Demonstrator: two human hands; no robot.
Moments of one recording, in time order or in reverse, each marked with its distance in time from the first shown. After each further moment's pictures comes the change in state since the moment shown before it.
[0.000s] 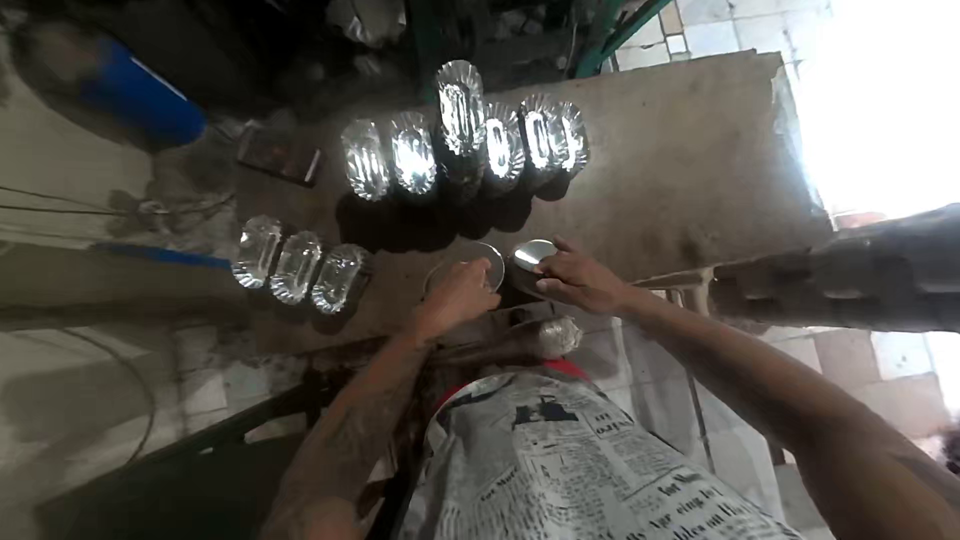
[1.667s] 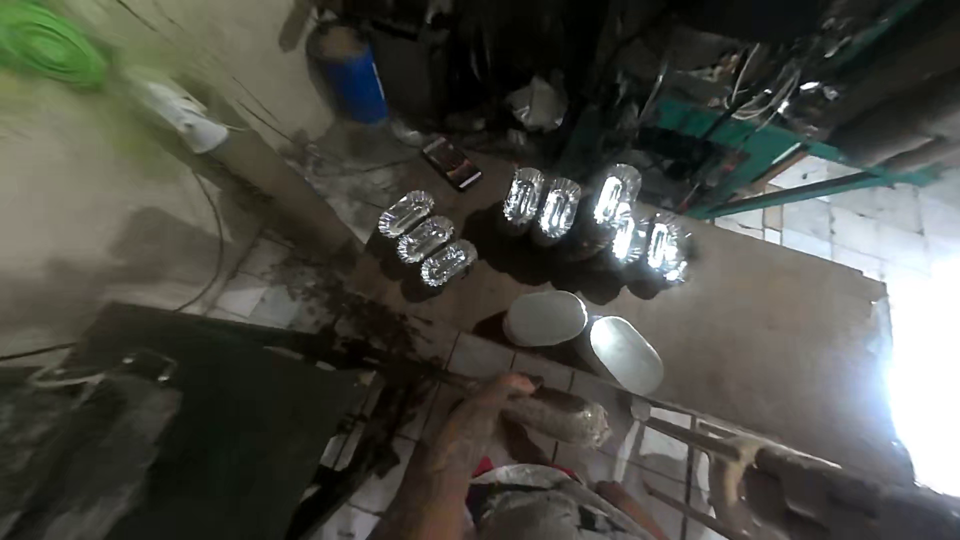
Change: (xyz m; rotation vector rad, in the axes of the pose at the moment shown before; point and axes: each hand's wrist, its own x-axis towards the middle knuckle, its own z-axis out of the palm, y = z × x) left_hand -0.093 -0.012 0.121 -0.719 0.006 -0.434; right_hand -0.154 -0.029 0.120 -0.030 -0.702 0.855
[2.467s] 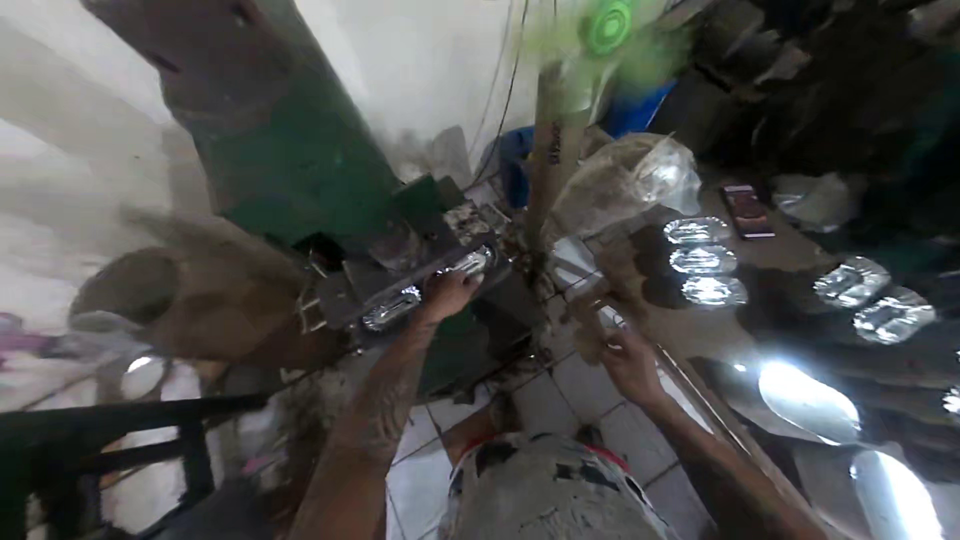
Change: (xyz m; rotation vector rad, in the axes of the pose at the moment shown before) left_hand -0.272 -0.317 -0.189 0.036 1.075 -0.178; right_hand 0.021 -0.397 0.044 -0.073 0.310 -1.220
